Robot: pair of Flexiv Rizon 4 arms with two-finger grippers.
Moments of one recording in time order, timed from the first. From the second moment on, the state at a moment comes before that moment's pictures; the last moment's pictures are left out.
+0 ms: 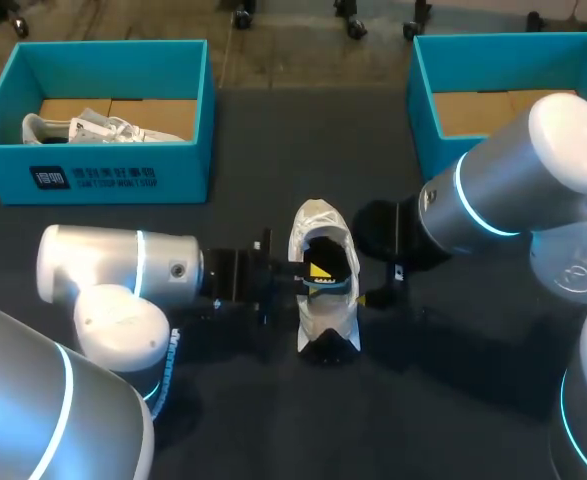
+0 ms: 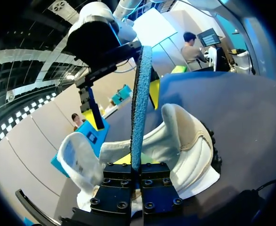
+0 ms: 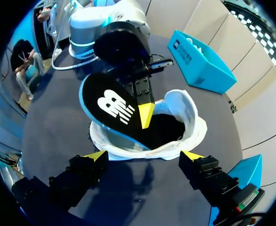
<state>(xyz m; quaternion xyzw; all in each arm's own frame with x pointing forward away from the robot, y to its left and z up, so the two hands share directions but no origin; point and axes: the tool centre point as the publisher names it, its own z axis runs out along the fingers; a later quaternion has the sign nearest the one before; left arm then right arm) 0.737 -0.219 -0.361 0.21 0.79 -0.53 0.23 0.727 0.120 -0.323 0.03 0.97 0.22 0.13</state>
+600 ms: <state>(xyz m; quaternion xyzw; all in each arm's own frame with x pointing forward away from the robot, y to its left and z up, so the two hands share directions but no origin) 0.732 -0.226 -0.339 0.22 0.78 -0.55 0.23 0.727 0.120 -0.323 0.03 0.97 0.22 0.13</state>
